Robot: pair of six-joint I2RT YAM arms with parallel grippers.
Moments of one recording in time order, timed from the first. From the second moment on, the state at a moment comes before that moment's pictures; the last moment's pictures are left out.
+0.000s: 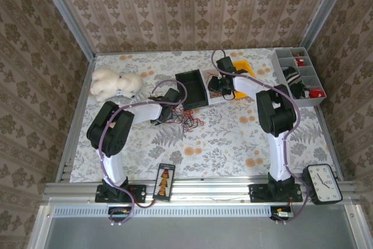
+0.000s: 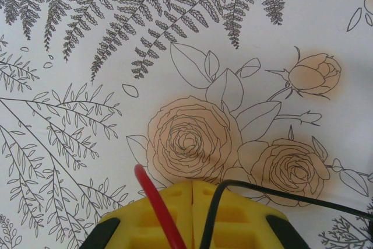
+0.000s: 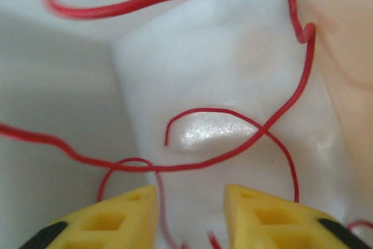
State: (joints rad) left arm -0.63 1.86 1.07 -0.49 -0.48 -0.75; right arm 0.31 2.11 1.56 -0.43 -0.11 0.55
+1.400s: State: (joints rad) left arm -0.63 1.86 1.06 -0.47 -0.48 -0.75; right arm 0.64 1.79 1.06 -0.28 -0.06 0.21
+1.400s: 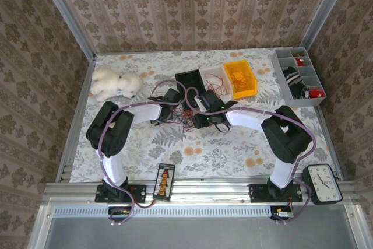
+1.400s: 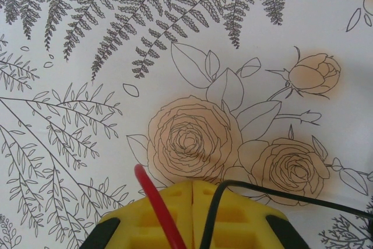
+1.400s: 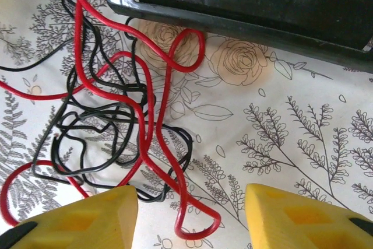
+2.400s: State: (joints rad) left arm -0.62 1.85 1.06 -0.54 -0.52 -1.00; right arm 0.26 1.59 0.73 -0.09 -0.01 0.60
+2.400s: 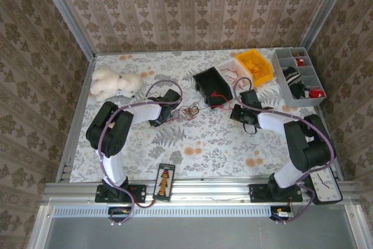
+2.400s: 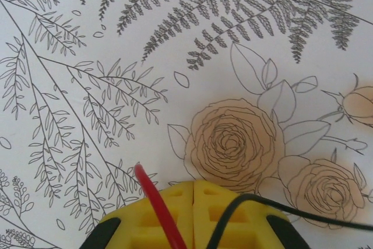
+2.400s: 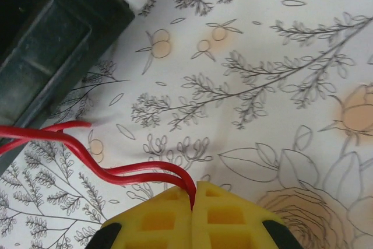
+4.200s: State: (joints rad) left arm -0.28 1.24 0.74 -0.47 -0.61 -0.93; right arm 0.45 1.66 0.86 -0.30 0.33 0.43
